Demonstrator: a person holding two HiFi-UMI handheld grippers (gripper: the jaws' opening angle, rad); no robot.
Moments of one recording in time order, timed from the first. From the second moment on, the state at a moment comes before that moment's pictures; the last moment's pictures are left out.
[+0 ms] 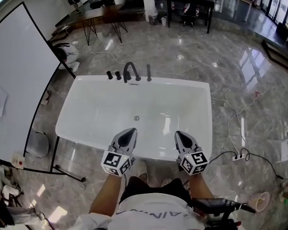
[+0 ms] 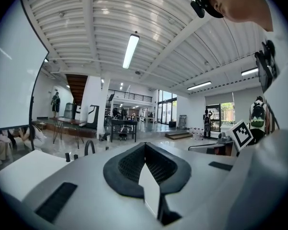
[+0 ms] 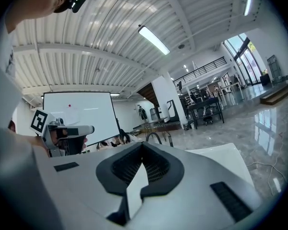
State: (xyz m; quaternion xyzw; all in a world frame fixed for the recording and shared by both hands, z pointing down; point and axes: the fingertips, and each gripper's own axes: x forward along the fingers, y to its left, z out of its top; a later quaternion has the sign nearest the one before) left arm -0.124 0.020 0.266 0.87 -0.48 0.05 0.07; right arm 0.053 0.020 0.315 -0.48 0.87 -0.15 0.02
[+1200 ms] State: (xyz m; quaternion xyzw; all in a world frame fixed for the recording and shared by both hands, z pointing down) left arm -0.284 0.118 0.155 0.86 -0.50 -0.02 0.04; right arm -0.057 0.090 0.160 -0.46 0.89 -0.04 -0.01
